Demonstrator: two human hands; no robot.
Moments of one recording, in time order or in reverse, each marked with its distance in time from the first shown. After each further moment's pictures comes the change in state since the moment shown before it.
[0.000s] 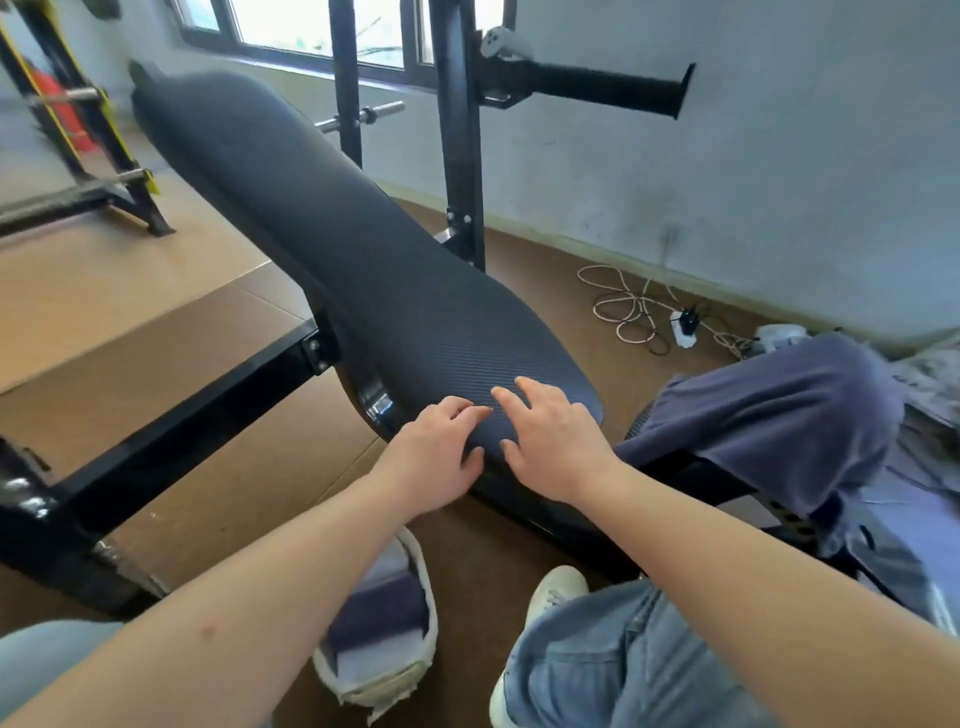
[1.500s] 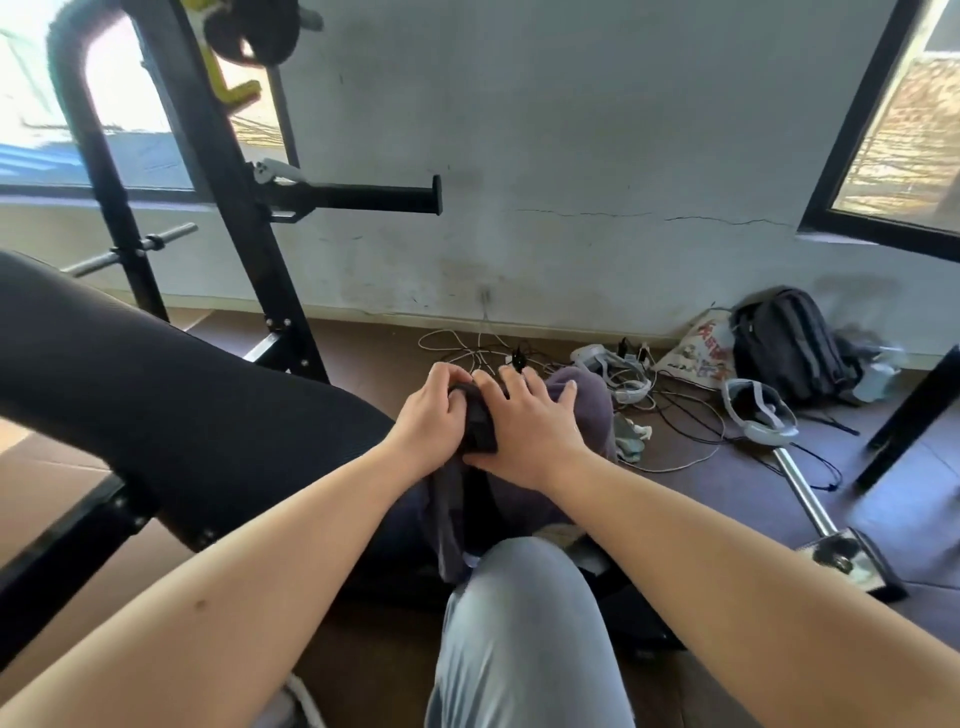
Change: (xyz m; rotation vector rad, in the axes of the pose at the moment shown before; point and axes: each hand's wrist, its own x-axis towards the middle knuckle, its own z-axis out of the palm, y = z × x) left_hand 0.115 0.214 -0.034 -0.576 0.029 0.136; right_hand -0.089 0.133 -0.107 -0.094 0.152 0.422
